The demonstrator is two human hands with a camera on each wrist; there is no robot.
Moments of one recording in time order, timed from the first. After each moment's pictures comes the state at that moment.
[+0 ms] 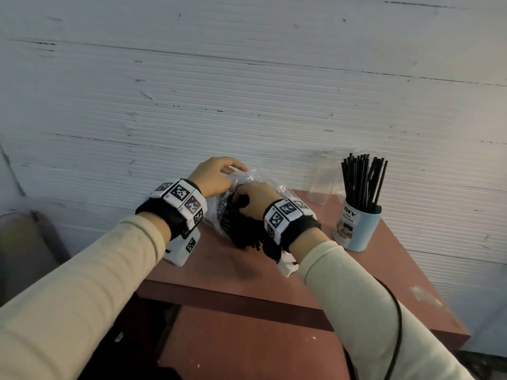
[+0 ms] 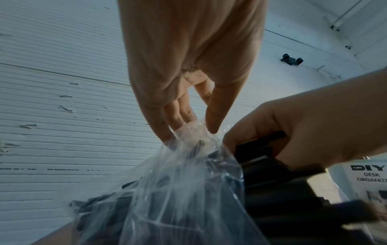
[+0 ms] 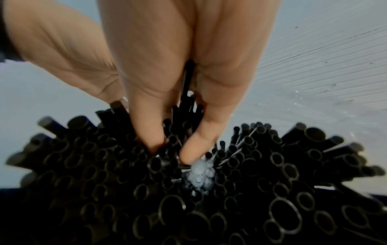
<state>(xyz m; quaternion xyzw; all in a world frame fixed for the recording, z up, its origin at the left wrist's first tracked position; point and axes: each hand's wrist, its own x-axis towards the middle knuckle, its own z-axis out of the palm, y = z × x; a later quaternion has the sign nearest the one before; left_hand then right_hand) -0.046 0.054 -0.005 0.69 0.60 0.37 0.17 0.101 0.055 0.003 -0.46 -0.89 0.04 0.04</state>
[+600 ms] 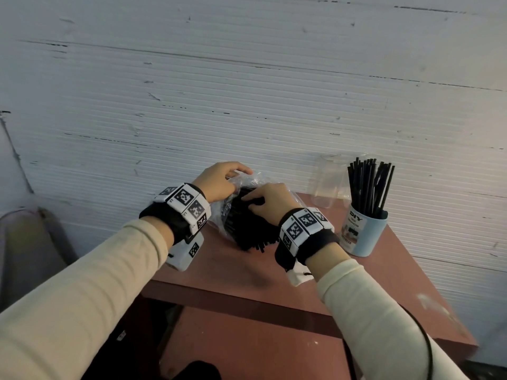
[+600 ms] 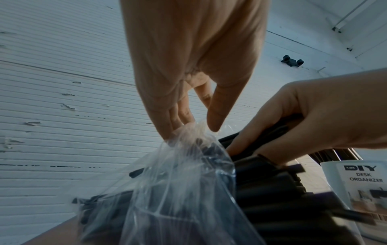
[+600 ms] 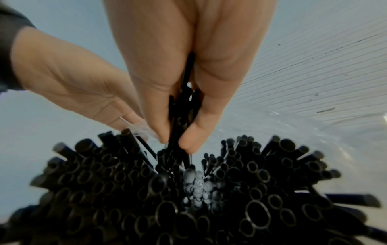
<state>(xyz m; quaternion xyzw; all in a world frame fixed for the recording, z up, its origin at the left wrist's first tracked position) -0.050 0.057 -0.013 0.69 0.59 0.37 0.19 0.127 0.053 -0.011 -0.43 -0.88 0.11 0.20</state>
